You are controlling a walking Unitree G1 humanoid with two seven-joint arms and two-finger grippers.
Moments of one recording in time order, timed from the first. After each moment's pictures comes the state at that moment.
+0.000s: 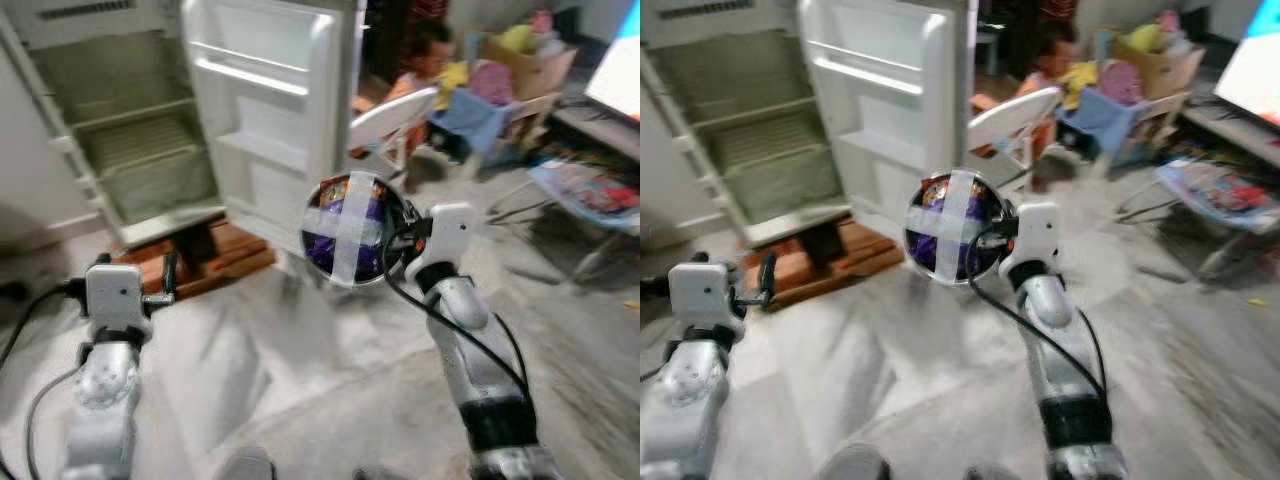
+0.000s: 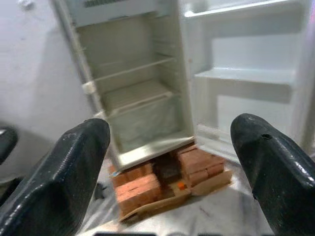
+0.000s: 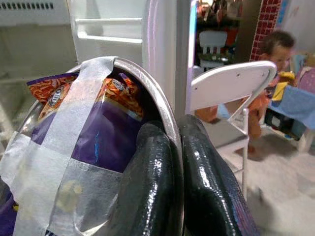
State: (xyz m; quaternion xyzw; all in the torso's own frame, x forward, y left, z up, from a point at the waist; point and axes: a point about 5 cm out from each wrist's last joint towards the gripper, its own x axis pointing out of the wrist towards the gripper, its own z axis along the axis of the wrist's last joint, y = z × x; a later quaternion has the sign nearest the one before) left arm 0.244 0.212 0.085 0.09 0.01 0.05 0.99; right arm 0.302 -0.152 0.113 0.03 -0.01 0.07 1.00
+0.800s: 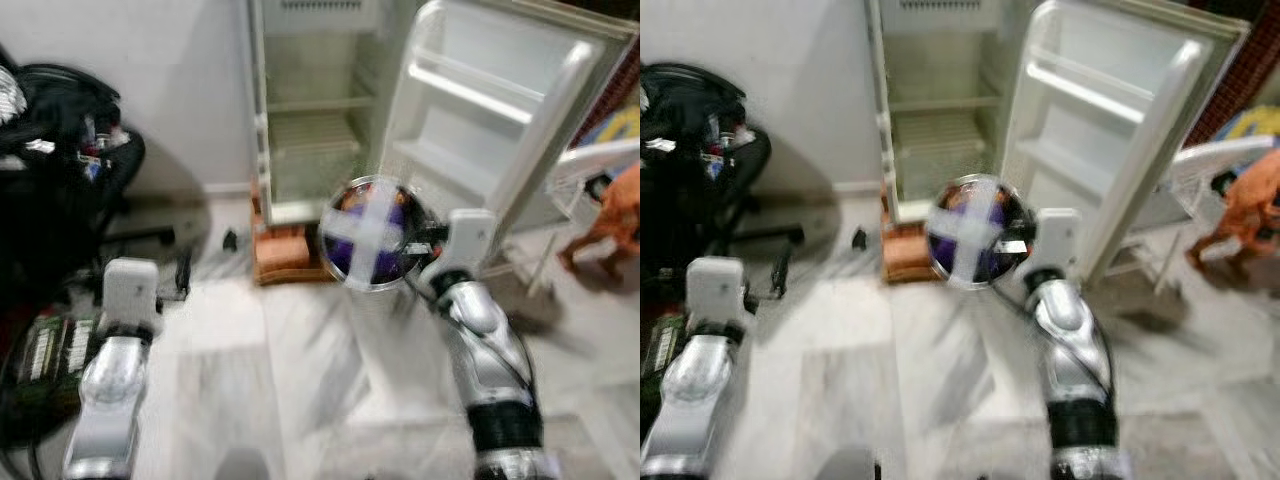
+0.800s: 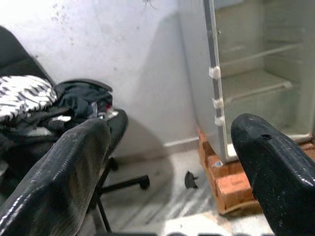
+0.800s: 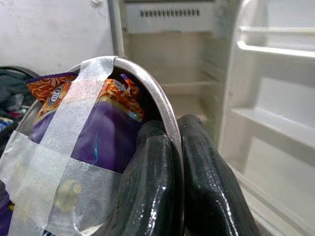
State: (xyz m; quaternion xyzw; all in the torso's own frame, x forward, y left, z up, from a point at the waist) left arm 0.245 0.224 0.088 0.14 -0.01 0.04 0.99; right arm 0.307 -0.127 0.117 0.05 -0.02 0.10 0.99
